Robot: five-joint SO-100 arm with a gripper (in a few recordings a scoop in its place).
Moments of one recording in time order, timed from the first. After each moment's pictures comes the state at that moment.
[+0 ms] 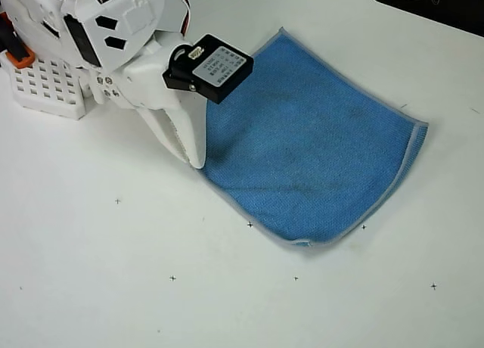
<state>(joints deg) -0.1 182.5 177.0 74.7 -8.6</state>
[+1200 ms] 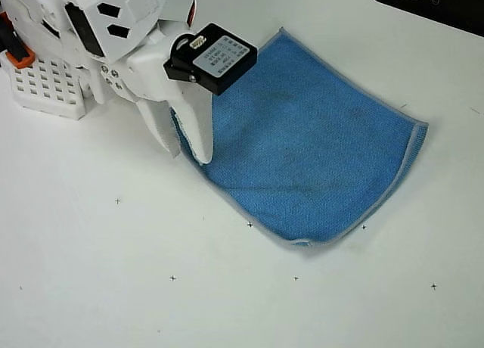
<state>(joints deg) 0.1 172.0 161.5 68.6 -2.1</state>
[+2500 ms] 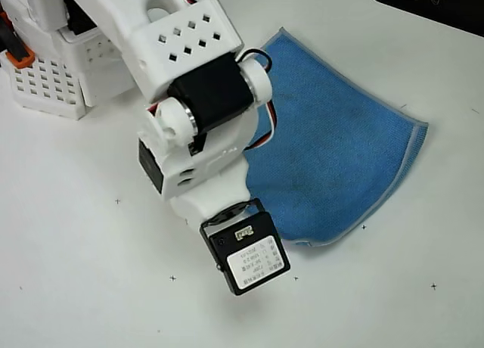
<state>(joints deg) 10.5 90.3 105.5 81.8 6.0</state>
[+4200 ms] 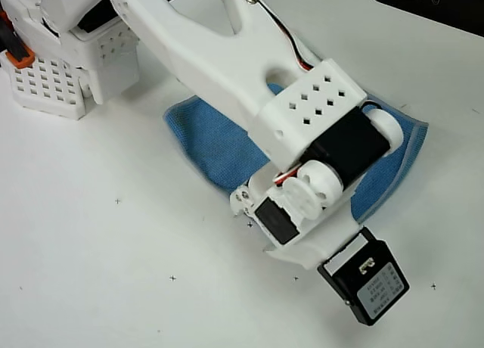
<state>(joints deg) 0.7 59.9 63.4 97.2 1.0</state>
